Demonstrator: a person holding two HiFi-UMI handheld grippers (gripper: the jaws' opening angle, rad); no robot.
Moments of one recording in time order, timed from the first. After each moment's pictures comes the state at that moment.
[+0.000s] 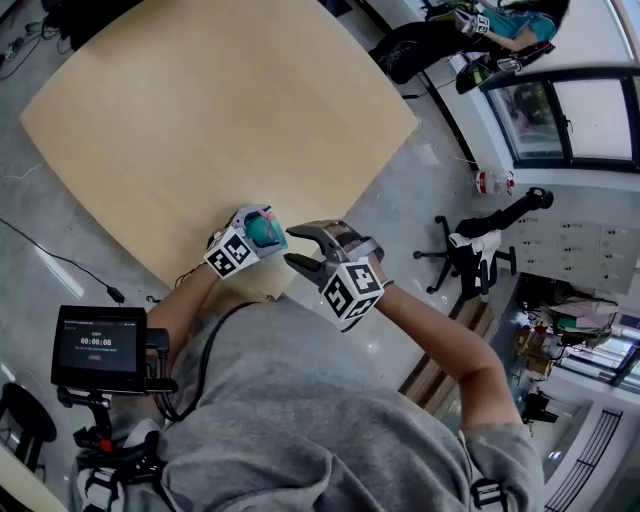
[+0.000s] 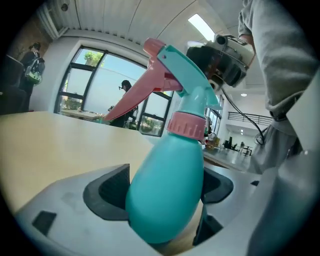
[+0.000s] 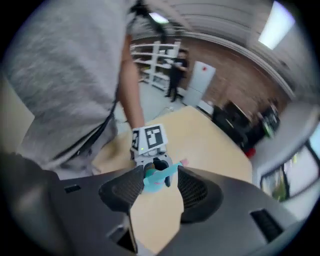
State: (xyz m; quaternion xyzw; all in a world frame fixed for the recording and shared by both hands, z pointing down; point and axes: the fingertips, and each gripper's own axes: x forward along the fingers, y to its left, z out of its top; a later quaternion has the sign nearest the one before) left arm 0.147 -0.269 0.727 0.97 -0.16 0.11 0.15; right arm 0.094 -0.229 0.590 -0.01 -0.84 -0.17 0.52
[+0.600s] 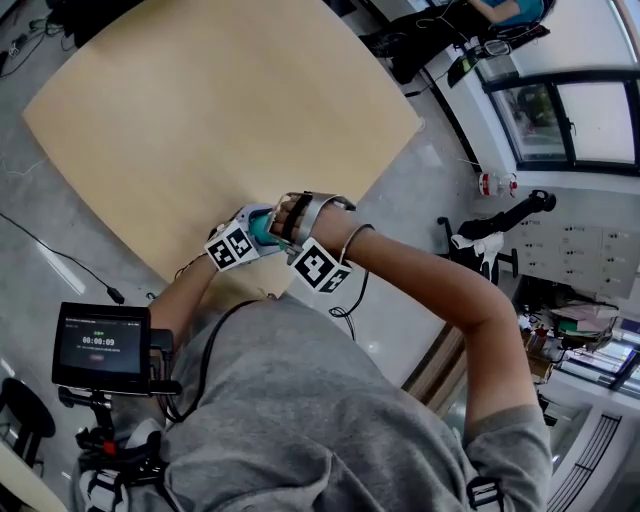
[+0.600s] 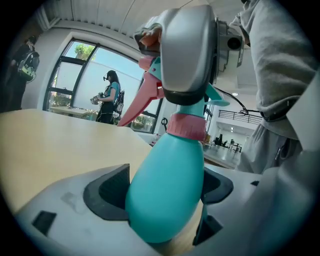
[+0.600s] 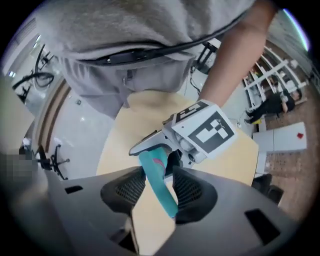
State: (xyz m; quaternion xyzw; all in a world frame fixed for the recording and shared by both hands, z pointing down) left arm 0.148 -0.264 0.730 0.98 -0.10 0.13 0.15; right arm 0.092 -0.235 0.666 -0.37 -0.57 -0.47 0.56
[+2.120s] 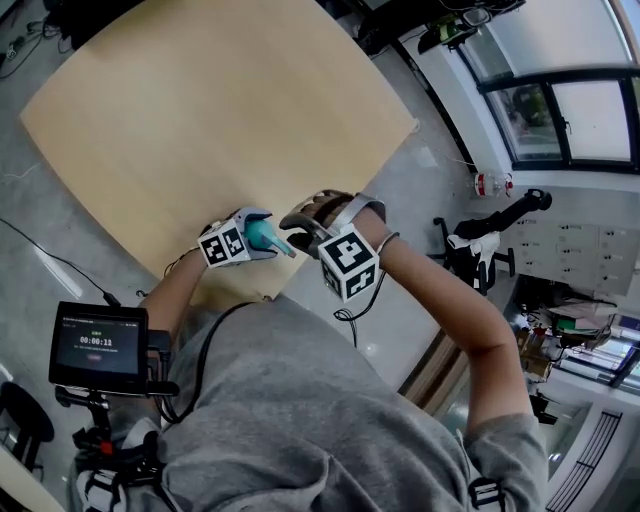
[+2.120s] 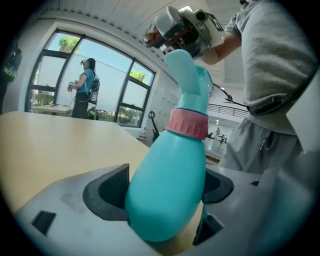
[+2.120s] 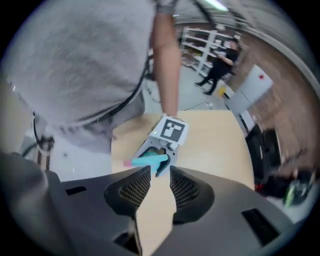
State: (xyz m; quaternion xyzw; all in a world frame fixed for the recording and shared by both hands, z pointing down) left arm 0.144 -0.244 0.737 0.98 -0.02 0.16 0.13; right arm 0.085 -0.245 0.587 -0.23 -0.73 -0.28 0.58
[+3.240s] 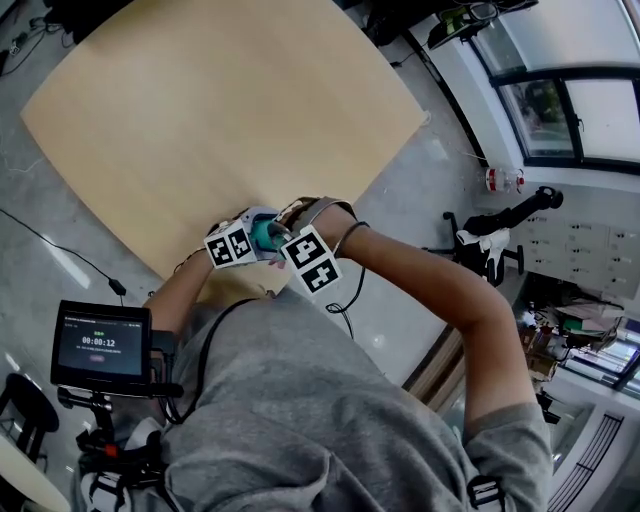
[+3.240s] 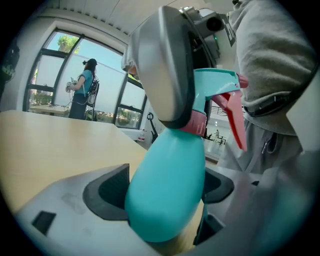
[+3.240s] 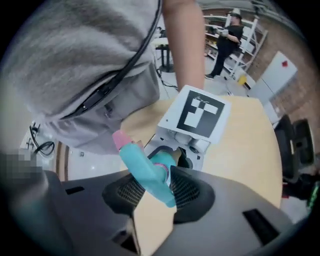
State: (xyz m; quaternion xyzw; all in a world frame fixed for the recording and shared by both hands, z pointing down) left arm 0.146 -0.230 0.736 0.98 -0.01 0.14 0.12; right arm 0.084 -0.212 0.678 -0.31 -0.67 -0.24 0.63
